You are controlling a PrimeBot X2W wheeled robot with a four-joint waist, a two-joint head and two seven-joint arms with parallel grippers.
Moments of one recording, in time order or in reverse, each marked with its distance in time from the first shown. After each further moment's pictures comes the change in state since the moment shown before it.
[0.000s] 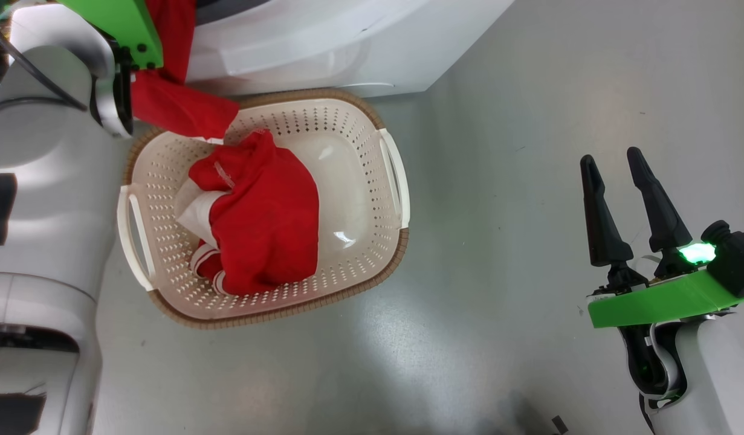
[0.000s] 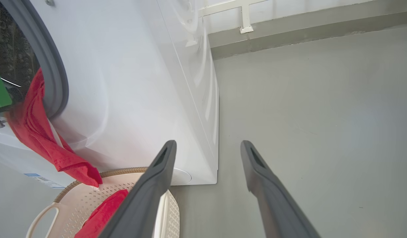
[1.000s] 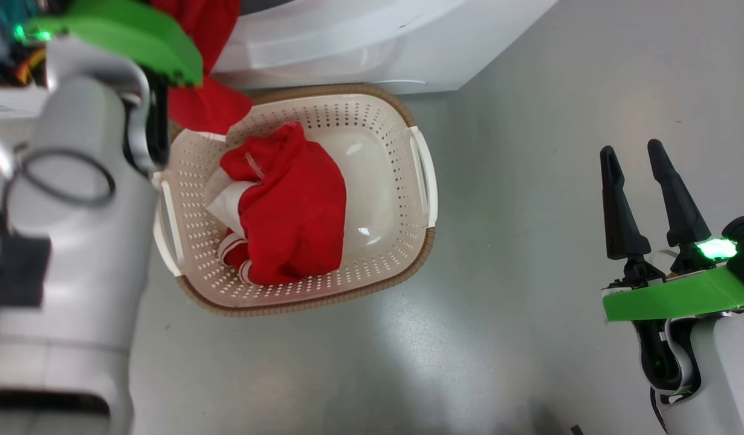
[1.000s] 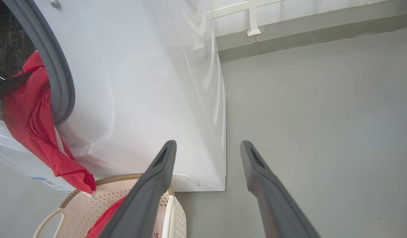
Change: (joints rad) left arm 0.204 -0.012 0.047 -0.394 -0.007 -0.079 -0.104; right arm 0.000 -0.005 -0.036 -0.017 0.000 0.000 0.000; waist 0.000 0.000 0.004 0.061
